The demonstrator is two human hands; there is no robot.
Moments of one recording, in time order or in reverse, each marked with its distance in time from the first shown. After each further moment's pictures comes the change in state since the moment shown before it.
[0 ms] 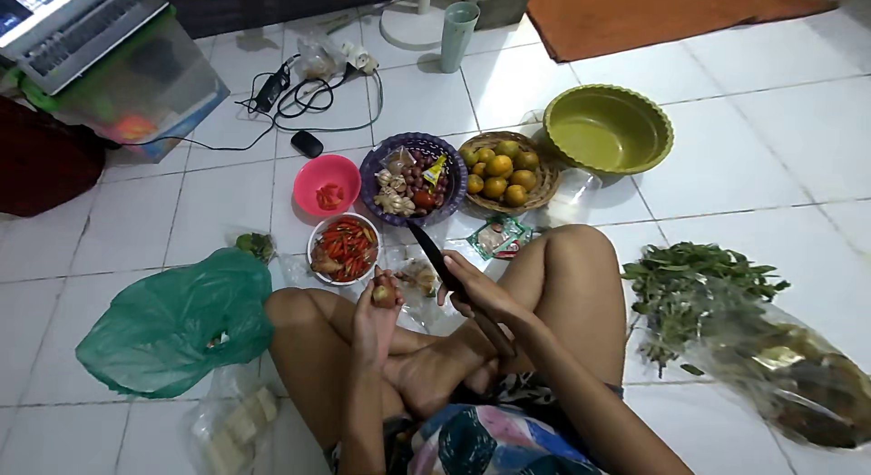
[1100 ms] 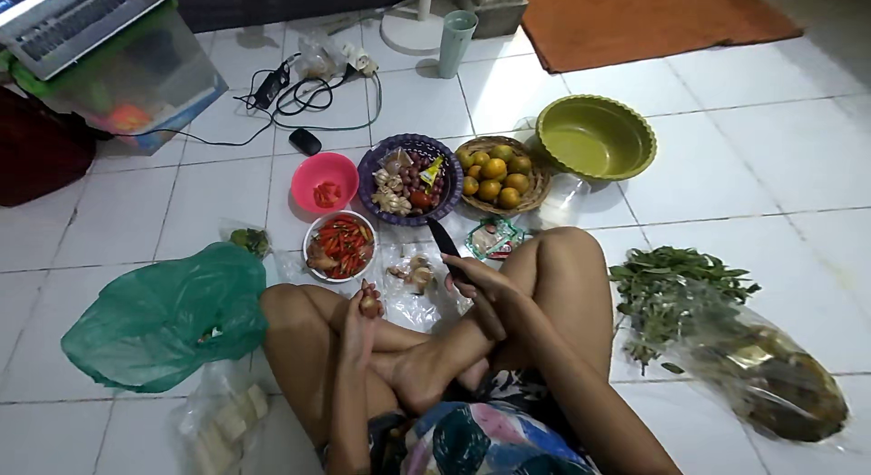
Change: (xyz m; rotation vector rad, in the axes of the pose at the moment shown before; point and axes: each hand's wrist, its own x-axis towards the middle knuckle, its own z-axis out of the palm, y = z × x) left_hand 0.015 -0.012 -0.046 0.238 0.152 -0.030; right_hand 0.038 0.023 -0.045 0.004 0.051 0.218
